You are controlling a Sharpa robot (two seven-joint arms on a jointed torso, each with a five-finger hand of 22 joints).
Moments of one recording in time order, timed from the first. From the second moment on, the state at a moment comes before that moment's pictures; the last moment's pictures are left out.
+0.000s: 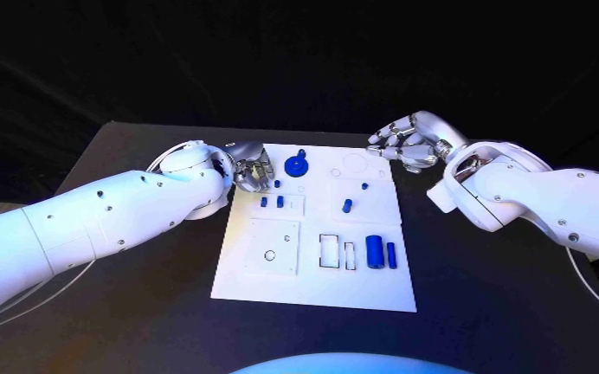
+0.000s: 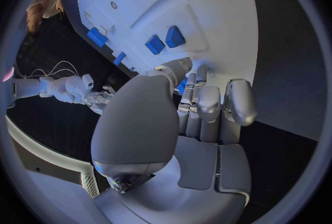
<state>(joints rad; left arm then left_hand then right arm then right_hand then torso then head) 1.18 -0.65 0.00 1.32 -1.41 -0.10 -0.25 1.47 -0.23 0.49 0.14 0.23 1.00 0.15 0.06 0.12 1.17 0.09 0.09 0.12 1.36 0.02 1.28 0.92 0.09 1.33 0.11 1.29 1.31 1.28 -1.00 -0.12 1.65 -0.93 -0.52 -0.03 1.45 0.03 -0.17 0.23 0.32 0.98 0.13 0.14 0.24 1.03 0.05 0.73 0.70 1.47 -0.02 1.27 1.18 0.10 1.31 0.08 0.97 1.22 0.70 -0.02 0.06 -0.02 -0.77</state>
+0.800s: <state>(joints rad) 1.19 -0.86 0.01 1.50 -0.43 -0.33 0.08 1.43 -0.22 0.47 0.15 0.23 1.06 0.17 0.08 0.10 1.17 0.10 0.10 0.12 1.18 0.03 0.95 0.48 0.17 1.02 0.12 0.82 0.93 1.25 -0.92 -0.12 1.60 -1.61 -0.29 -0.24 1.59 -0.10 0.01 0.25 0.28 1.07 0.14 0.08 0.20 1.12 0.07 0.21 0.22 1.47 -0.01 1.35 1.28 0.10 1.38 0.10 1.14 1.31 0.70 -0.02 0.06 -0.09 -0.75</state>
